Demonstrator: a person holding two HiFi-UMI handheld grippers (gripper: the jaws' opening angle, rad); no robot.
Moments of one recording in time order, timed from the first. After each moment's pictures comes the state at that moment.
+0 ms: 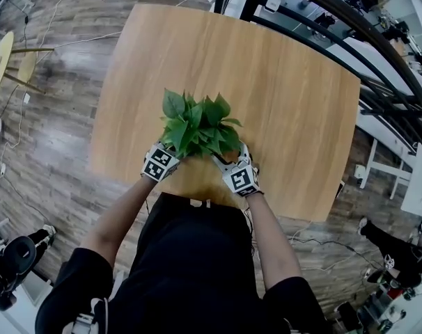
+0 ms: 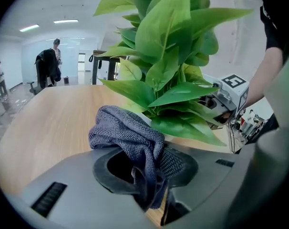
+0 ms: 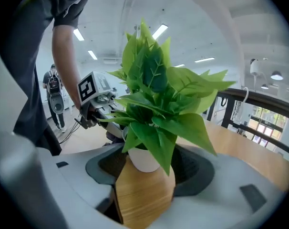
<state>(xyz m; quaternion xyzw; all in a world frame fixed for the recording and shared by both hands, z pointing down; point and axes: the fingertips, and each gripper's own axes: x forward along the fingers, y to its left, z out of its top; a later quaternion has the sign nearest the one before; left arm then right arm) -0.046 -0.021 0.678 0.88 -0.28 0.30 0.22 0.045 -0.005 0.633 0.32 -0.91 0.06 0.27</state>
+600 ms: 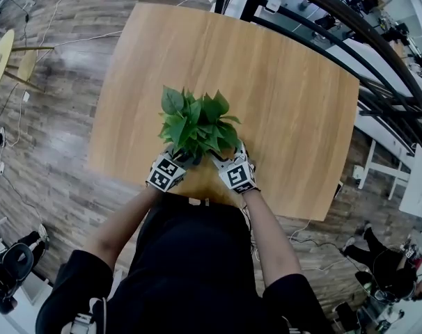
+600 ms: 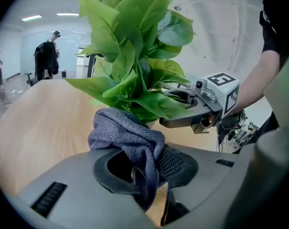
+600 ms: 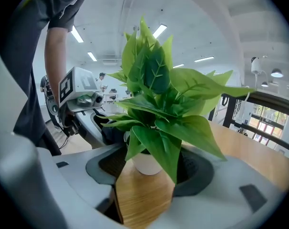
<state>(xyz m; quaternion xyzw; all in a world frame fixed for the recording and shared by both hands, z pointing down) -0.020 0.019 0.670 0.88 -0.27 0.29 0.26 0.033 -0.013 0.632 0.32 -0.91 0.07 0.26</state>
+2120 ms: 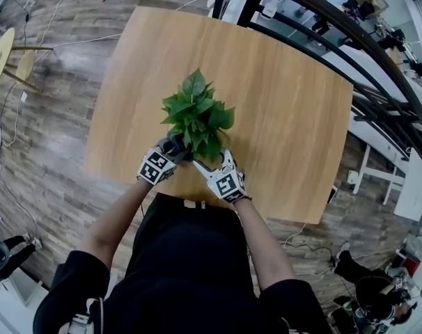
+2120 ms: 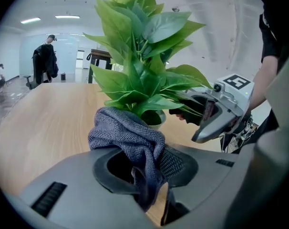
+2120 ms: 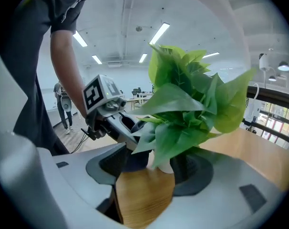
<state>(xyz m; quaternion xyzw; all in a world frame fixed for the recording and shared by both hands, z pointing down) -0.033 -0.003 0.671 0.89 -0.27 0.28 0.24 0.008 0.017 0.616 0.28 -0.92 0.09 0.25</state>
